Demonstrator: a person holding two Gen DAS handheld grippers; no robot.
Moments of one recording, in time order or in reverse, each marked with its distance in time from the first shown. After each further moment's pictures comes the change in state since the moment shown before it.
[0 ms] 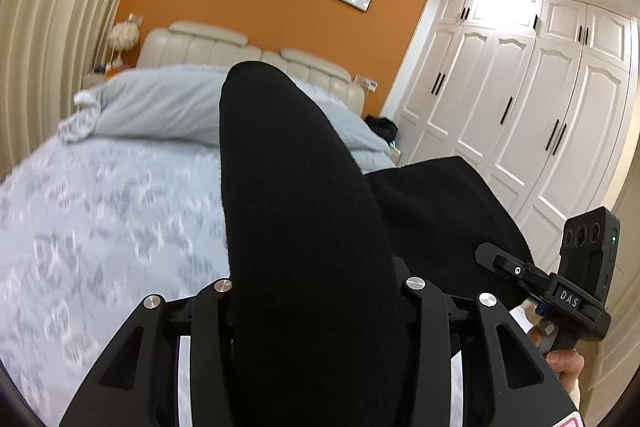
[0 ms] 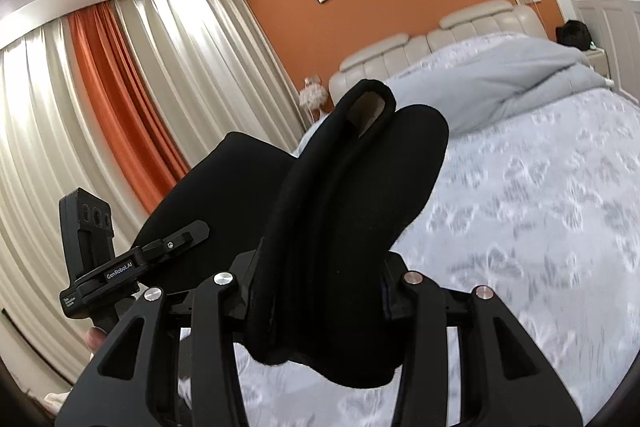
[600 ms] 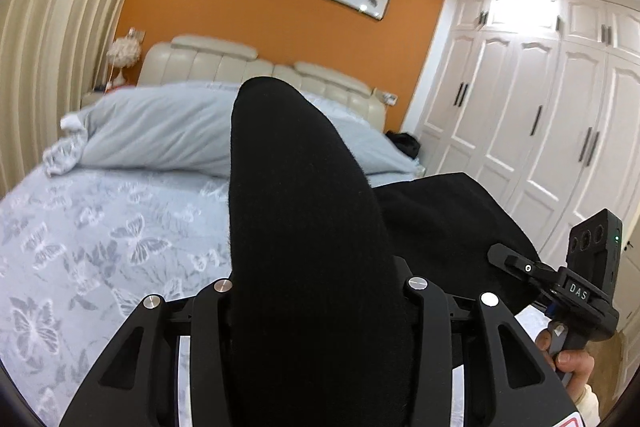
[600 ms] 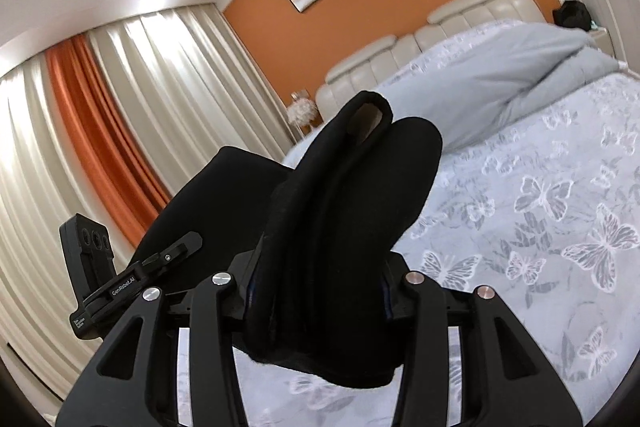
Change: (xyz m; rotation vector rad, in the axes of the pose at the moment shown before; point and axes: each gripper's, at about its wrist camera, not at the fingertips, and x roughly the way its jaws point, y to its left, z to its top) left arm 0.168 0.082 0.046 0.005 -0.025 0.051; right arm 0.142 -0.124 0.043 0.094 0.011 -0.004
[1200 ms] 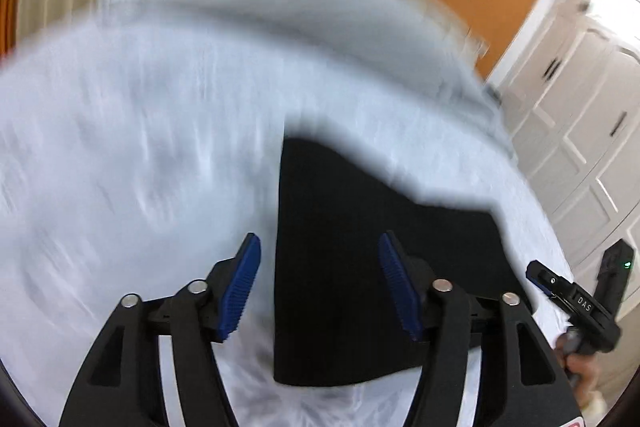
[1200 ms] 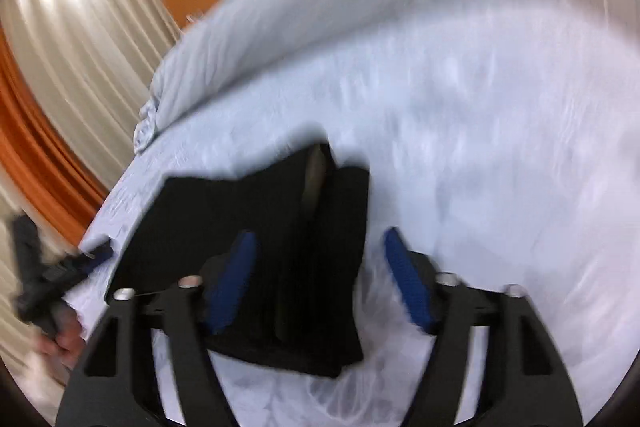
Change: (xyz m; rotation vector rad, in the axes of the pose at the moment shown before) left arm 0.075 0.118 -0.121 -0.168 0.151 0.178; right arm 0.072 -0.076 -0.088 -0.087 0.172 -0.293
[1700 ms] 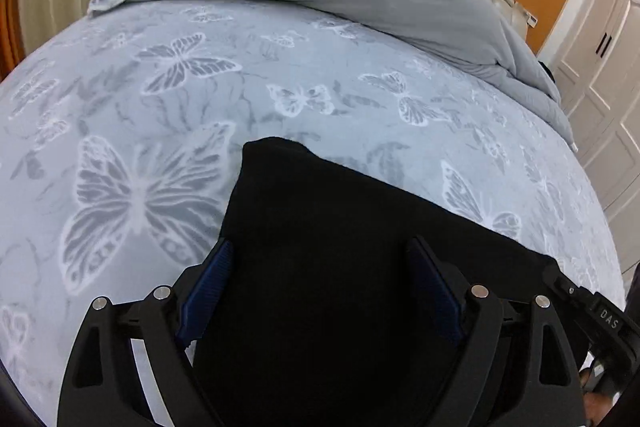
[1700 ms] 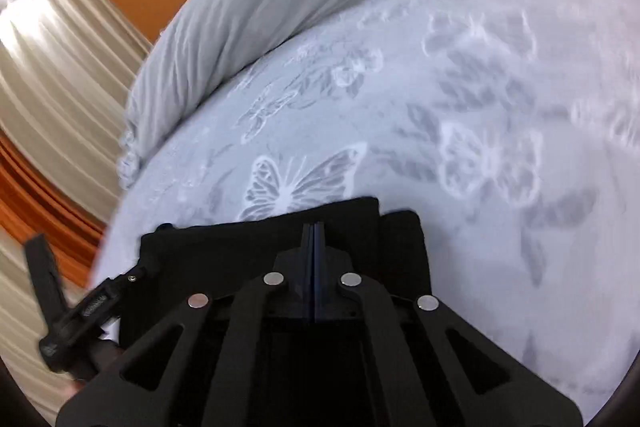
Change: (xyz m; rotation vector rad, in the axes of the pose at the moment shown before) left arm 0.145 -0.023 0.007 -0.006 0.207 0.228; right arm 0.118 -0.043 0.003 0.267 0.137 -0.016
